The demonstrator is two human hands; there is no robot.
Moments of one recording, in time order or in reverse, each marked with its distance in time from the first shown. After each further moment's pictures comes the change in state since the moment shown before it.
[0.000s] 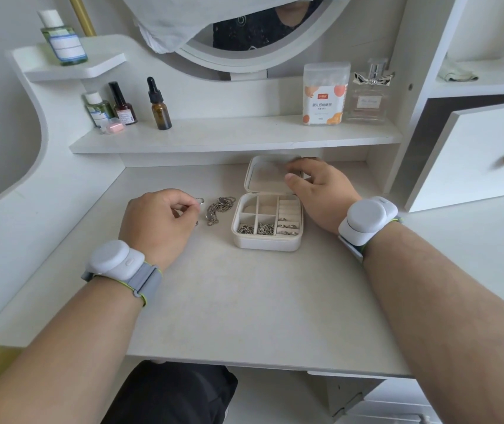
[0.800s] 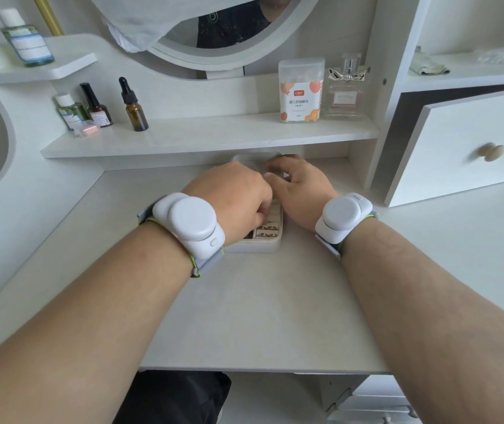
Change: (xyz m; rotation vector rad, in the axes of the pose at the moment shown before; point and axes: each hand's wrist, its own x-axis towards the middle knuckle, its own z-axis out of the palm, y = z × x) left_hand 0.013 0.116 0.021 0.510 -0.529 0.682; right_hand 0.002 -0.001 0.003 0.008 0.014 -0.019
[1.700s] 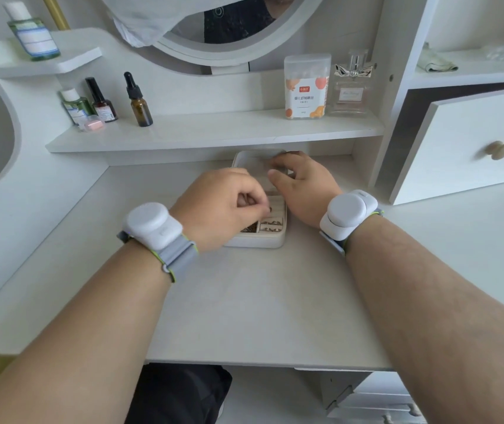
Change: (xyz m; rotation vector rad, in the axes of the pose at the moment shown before) left_hand -0.016 -0.018 0.031 -0.550 0.242 -0.113; right_hand -0.001 0.001 -0.001 -0.018 -0.015 -0.008
